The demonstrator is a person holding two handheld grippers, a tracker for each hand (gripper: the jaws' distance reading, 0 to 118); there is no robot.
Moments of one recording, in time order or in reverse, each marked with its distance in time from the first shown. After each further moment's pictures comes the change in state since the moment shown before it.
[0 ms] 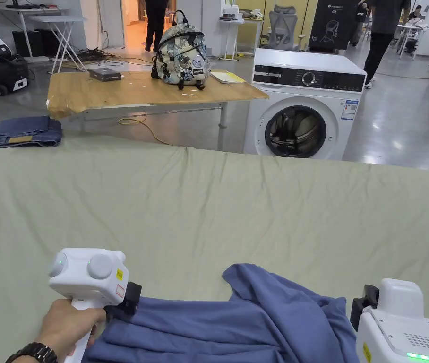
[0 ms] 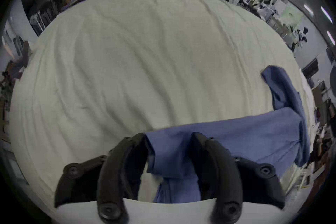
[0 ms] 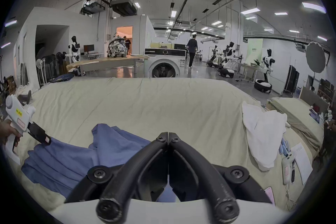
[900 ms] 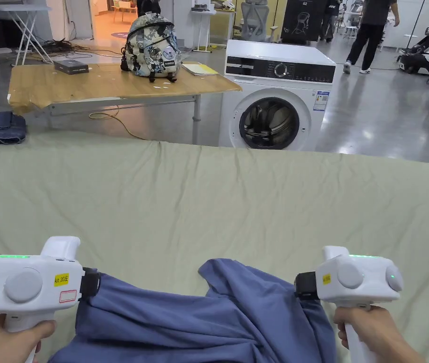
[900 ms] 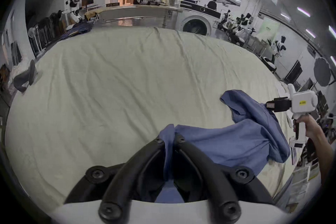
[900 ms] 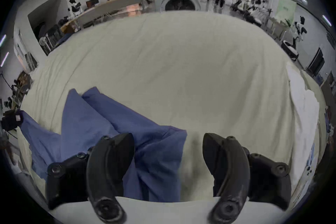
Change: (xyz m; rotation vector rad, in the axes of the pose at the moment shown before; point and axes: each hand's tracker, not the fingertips) left arm -0.001 -0.031 0.092 0.283 -0.137 -0.035; right arm 0.019 0.003 -0.186 -0.609 0.179 0.016
